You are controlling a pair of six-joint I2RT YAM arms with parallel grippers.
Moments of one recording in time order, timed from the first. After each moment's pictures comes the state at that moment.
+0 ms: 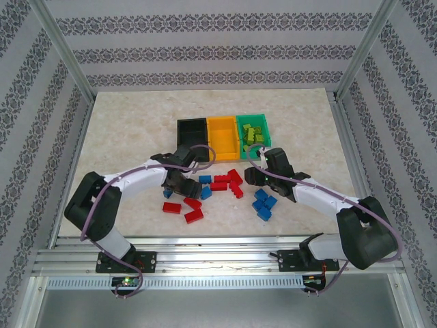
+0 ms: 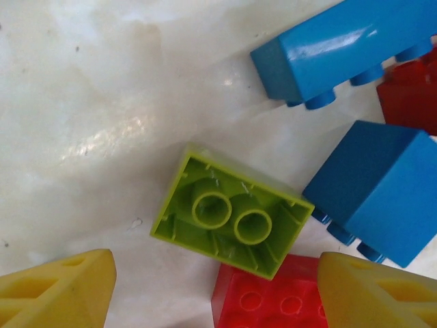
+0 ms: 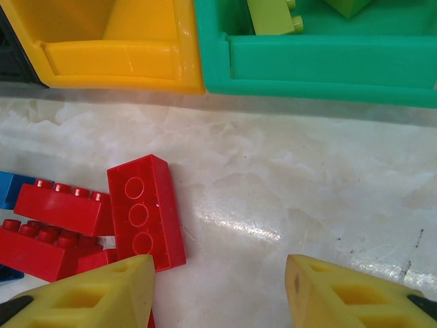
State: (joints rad) left arm -0.56 1.62 0.98 -0.69 0.07 -0.23; right arm 0.43 1.33 0.60 -0.09 -0.12 0.34
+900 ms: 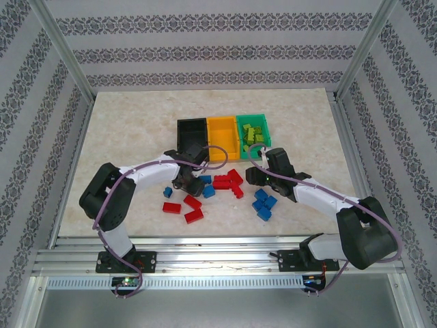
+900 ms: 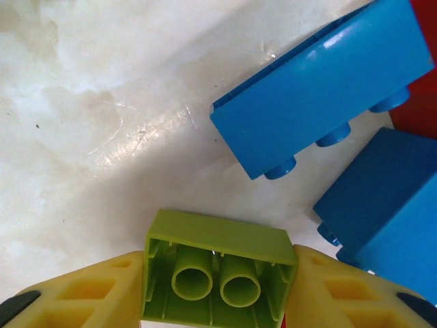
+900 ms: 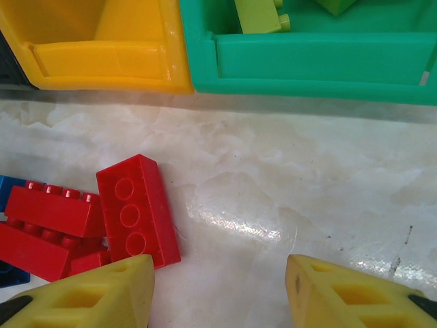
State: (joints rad) left arm -0.62 1.74 1.09 -0.73 0.00 -0.16; right arm 0.42 1.33 0.60 -0.09 -0.12 0.34
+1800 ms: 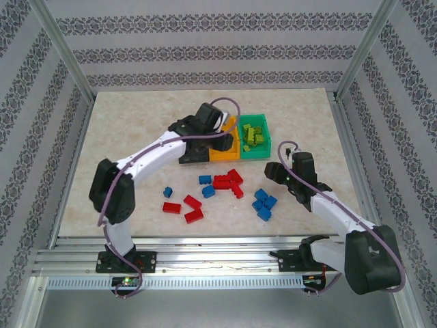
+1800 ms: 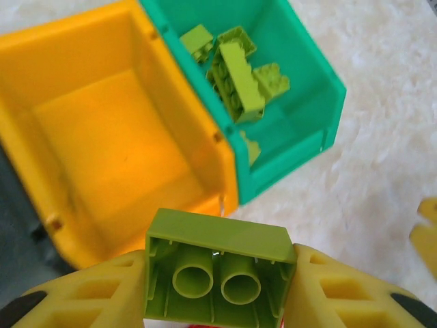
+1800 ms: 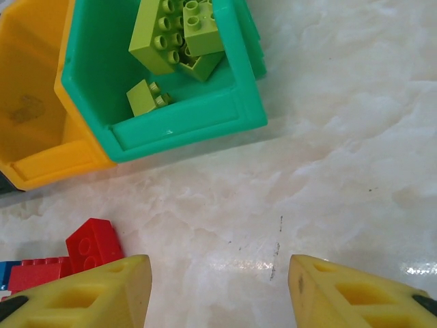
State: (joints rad) left arm -0.62 1.89 1.63 -0.56 0.10 -0.32; right arm 0.18 1.13 0.46 -0.02 -0.20 0.49
